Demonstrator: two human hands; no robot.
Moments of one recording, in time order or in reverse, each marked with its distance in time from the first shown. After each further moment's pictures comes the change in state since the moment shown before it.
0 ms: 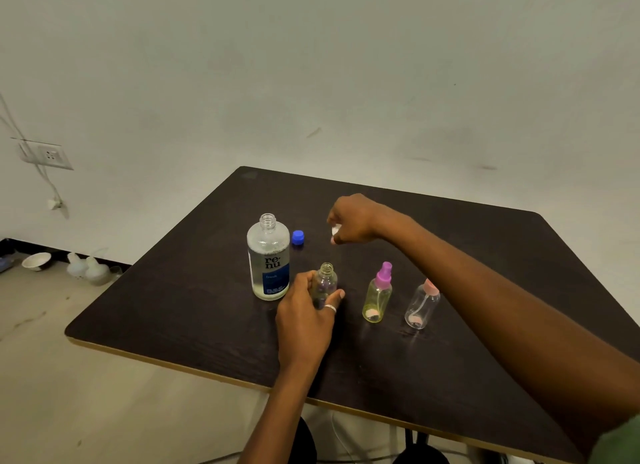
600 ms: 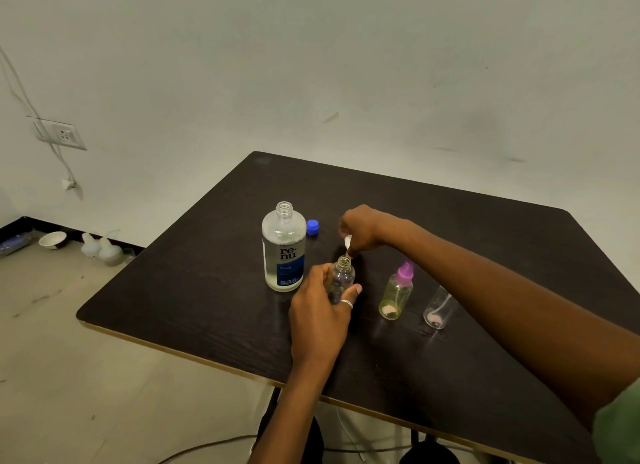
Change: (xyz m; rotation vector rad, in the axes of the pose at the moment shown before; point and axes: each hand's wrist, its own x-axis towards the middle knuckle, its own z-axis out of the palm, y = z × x) left_hand 0.000 -0.006 0.001 -0.039 0.023 0.036; right_hand 0.039 0.006 0.046 -0.069 -0.191 -0.009
